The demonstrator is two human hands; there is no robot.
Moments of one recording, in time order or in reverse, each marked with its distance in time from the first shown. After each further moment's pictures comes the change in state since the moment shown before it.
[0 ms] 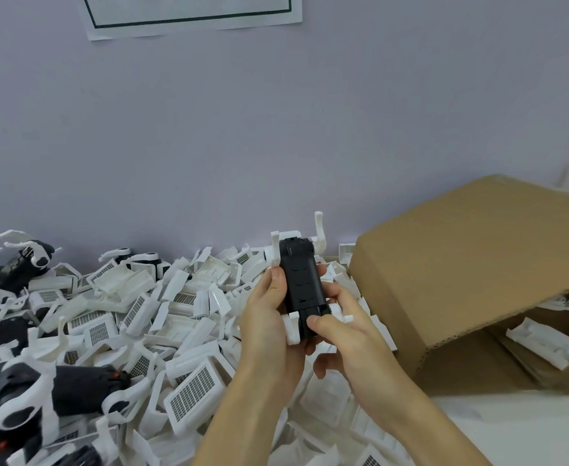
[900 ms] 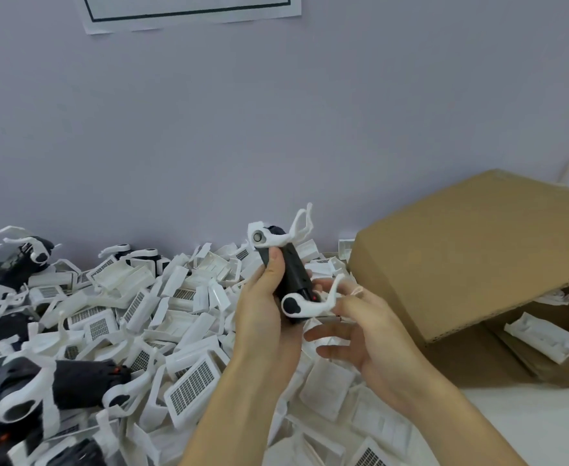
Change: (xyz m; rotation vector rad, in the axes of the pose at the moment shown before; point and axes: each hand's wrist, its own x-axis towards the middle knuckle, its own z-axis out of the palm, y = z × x) left_hand 0.008 0.008 0.004 -0.273 0.017 -0.014; right_hand 0.002 -0.008 -0.018 0.142 0.035 0.095
